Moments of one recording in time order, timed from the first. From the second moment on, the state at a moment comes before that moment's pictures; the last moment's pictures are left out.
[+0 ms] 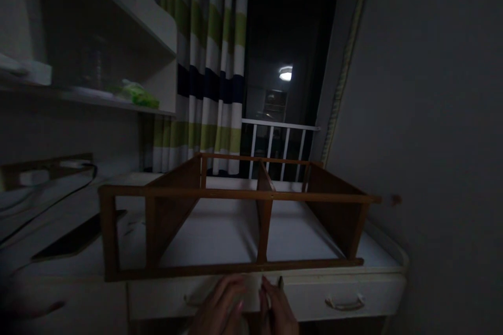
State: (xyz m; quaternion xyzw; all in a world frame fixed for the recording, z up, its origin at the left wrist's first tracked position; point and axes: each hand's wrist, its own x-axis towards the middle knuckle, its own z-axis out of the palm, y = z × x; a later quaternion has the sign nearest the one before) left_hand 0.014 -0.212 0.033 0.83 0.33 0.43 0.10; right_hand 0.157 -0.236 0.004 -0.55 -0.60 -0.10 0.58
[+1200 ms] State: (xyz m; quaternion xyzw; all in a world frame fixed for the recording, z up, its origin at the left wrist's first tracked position) left_hand 0.024 -0.137 0.039 0.89 0.35 0.29 0.00; right_hand 0.166 -0.179 0.061 -0.62 -0.67 0.12 0.38
